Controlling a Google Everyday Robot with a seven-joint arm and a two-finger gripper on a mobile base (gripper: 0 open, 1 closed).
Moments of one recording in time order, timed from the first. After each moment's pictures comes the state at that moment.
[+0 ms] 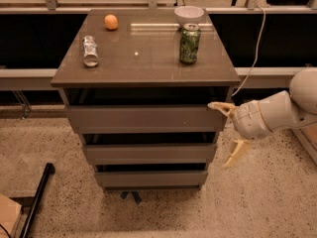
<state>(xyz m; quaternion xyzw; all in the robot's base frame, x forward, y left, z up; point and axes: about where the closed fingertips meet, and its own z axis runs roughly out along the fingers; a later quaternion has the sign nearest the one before) 0.514 -0.172 0.746 -0.70 0.61 0.16 0.34</state>
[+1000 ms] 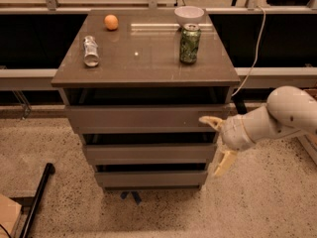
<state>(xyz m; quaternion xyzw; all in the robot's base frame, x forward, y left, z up) 0.522 -0.158 0.679 -0.69 0.62 0.19 0.32</state>
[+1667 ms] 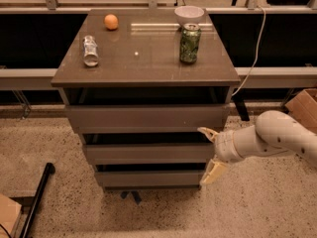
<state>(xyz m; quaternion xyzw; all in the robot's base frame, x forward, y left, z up) 0.533 -0.150 0.615 -0.65 0.66 0.17 0.34</state>
